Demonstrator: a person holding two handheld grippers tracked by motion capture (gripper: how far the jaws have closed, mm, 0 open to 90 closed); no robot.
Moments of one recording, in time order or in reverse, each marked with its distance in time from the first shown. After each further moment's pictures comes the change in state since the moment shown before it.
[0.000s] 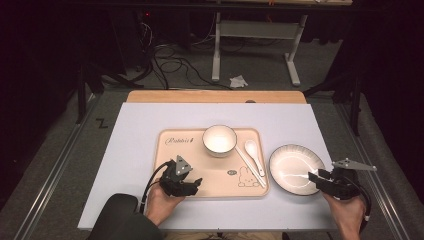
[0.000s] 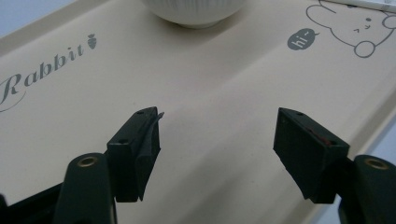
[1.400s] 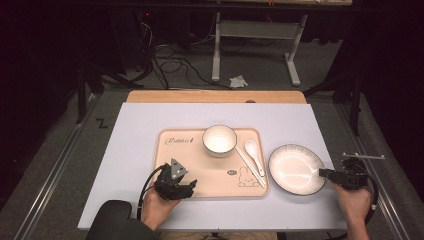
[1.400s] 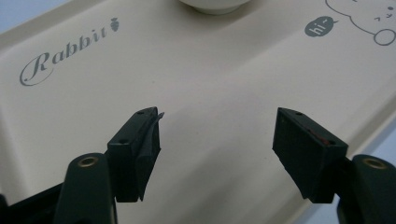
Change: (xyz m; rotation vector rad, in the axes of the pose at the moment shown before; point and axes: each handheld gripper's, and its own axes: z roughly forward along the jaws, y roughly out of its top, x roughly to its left) left arm 0.001 -0.013 -0.011 0.006 0.061 -0.032; right arm -0.057 0.004 0.027 0.131 0.049 0.227
